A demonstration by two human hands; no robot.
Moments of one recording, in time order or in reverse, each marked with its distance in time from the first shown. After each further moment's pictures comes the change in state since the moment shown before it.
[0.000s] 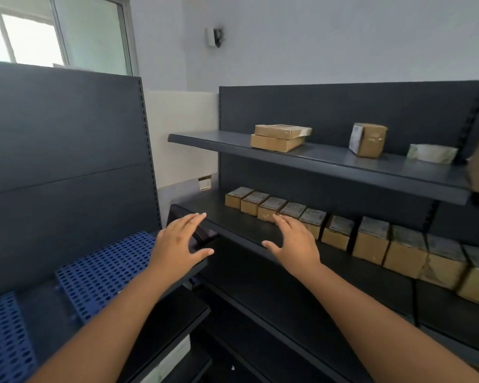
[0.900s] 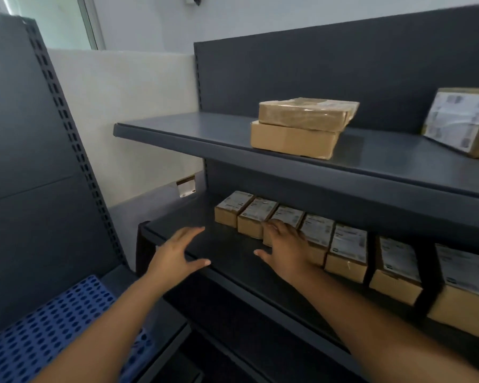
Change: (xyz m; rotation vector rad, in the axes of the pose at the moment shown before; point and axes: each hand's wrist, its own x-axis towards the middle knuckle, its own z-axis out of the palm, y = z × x) left_hand 0.195 -0.122 0.194 -0.283 -0.221 -0.060; right_hand 0.194 0.049 0.162 -0.084 -0.222 -0.028
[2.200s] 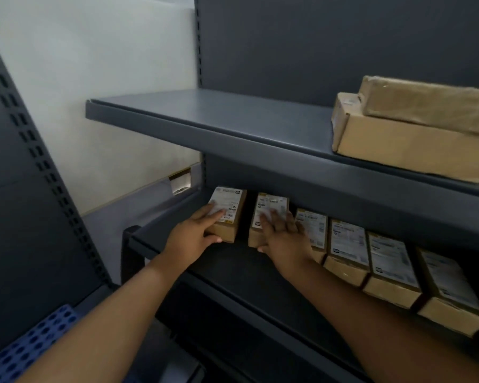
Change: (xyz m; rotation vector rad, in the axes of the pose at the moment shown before) left_hand 0.136 -0.077 0.045 0.046 -0.039 0.176; right_hand 0.105 -0.018 0.076 -0.242 -0.220 0.082
